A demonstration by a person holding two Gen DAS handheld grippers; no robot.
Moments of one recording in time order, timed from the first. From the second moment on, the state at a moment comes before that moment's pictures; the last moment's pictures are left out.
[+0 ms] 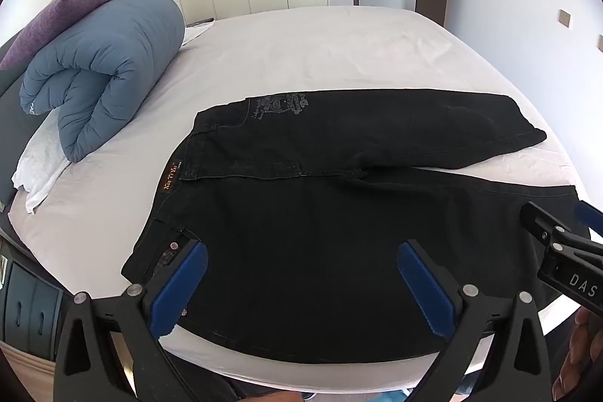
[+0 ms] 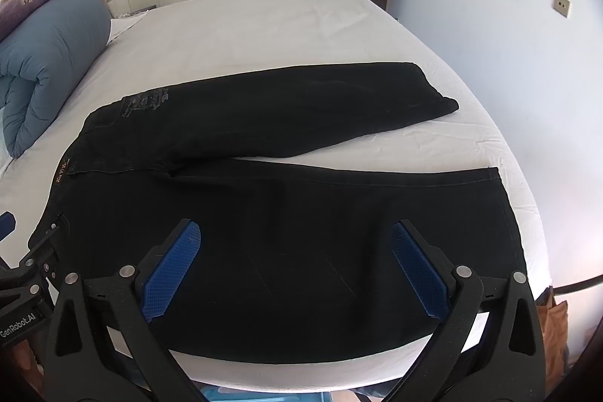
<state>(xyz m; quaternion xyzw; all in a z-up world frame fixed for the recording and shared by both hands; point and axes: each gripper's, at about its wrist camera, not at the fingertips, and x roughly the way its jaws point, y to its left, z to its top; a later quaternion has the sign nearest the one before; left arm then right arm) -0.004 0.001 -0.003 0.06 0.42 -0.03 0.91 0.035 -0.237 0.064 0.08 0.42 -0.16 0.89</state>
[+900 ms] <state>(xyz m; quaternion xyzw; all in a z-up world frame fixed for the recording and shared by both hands) -0.005 0.007 -0.004 0.06 0.42 -0.03 0.91 0.034 -0.233 0.062 0.08 0.42 -0.15 0.89</state>
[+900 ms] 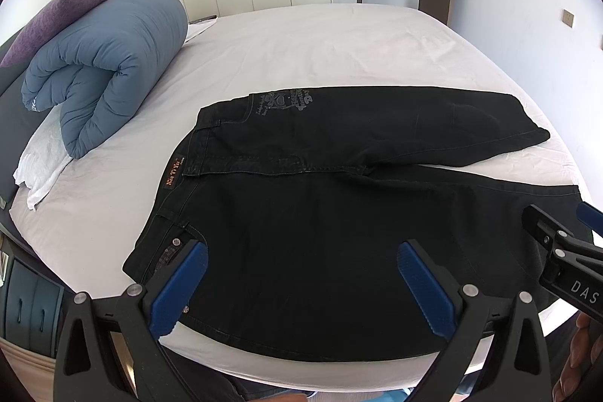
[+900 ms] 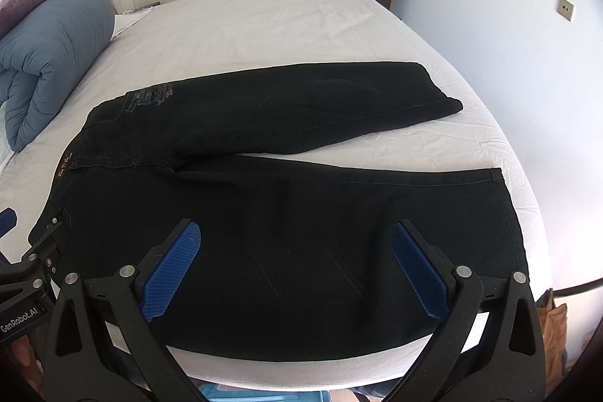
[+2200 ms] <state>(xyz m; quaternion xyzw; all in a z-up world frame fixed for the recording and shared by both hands) -0.008 0.014 -0.010 0.05 0.42 -0.03 0.90 0.033 -0.224 0.058 0.08 0.43 -0.15 0.89</state>
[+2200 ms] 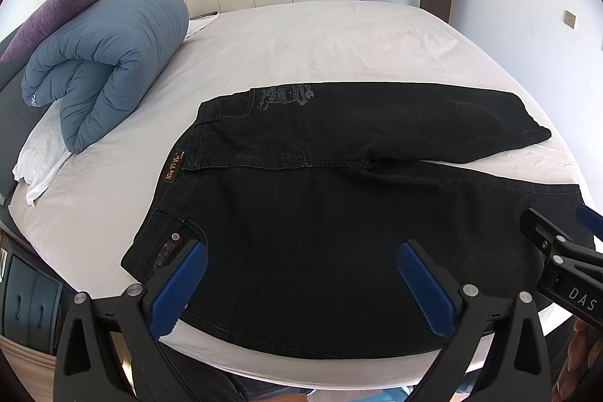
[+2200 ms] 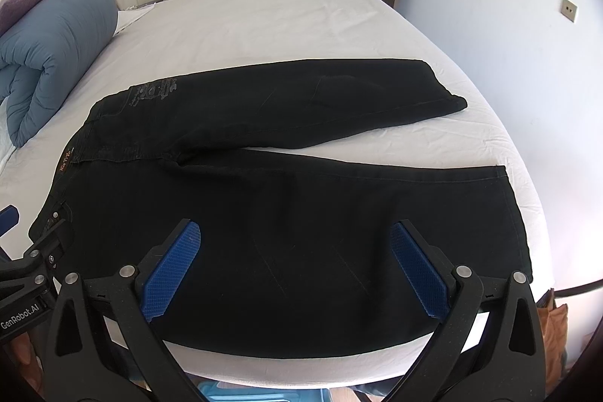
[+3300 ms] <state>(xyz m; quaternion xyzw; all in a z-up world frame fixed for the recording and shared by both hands) 0.014 0.014 -0.027 0.06 0.44 -0.01 0.89 0.061 -0.229 0.039 0.07 0.45 -0.13 0.88</state>
